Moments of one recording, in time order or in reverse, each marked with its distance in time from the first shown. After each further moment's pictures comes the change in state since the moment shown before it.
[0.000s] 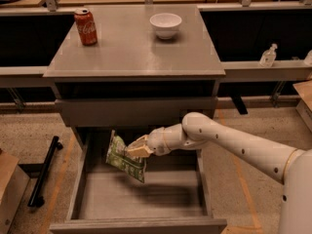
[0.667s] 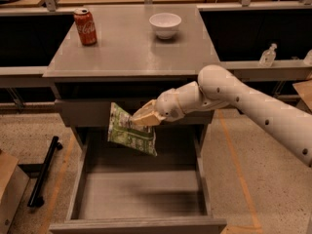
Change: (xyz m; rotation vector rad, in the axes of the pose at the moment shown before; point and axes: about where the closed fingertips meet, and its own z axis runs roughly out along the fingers) arm -0.128 0.024 -0.099 -0.036 0.037 -0.155
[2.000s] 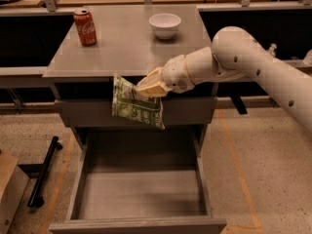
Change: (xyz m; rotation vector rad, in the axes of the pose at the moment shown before) arm -0.088 -0.009 -0.068 0.131 0.023 -0.144
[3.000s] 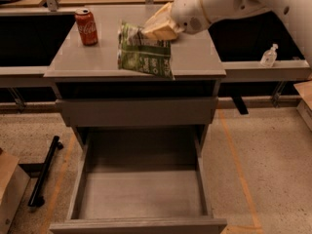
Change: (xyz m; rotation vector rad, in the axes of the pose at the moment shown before) arm -0.117 -0.056 -0.092 0.185 0.055 -0.200
